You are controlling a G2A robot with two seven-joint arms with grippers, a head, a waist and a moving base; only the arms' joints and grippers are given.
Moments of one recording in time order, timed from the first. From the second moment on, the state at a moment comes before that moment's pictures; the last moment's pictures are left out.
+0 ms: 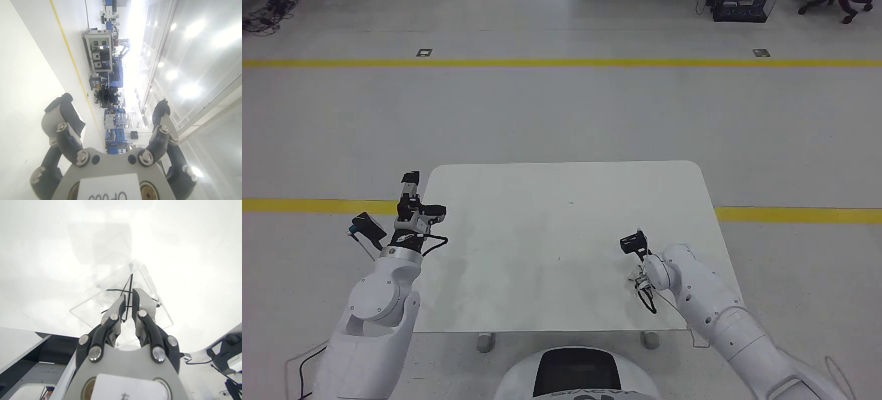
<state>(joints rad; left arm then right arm) 1.73 -1.15 -1.60 -1.80 -0.42 0.00 0.00 -1.23 -1.21 0.92 -1.27 -1.14 0.14 1.18</state>
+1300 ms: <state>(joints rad) 1.73 -1.15 -1.60 -1.80 -0.42 0.00 0.00 -1.40 -1.16 1.08 -1.57 -1.23 0.09 1.23</state>
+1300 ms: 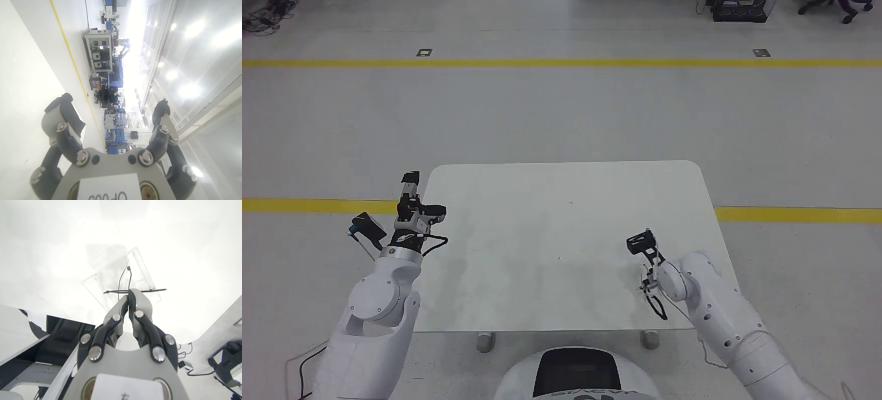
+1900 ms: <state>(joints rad) 1.73 -1.15 -1.60 -1.80 -0.42 0.00 0.00 -1.47 -1.15 1.15 -1.67 -1.20 0.04 1.19</state>
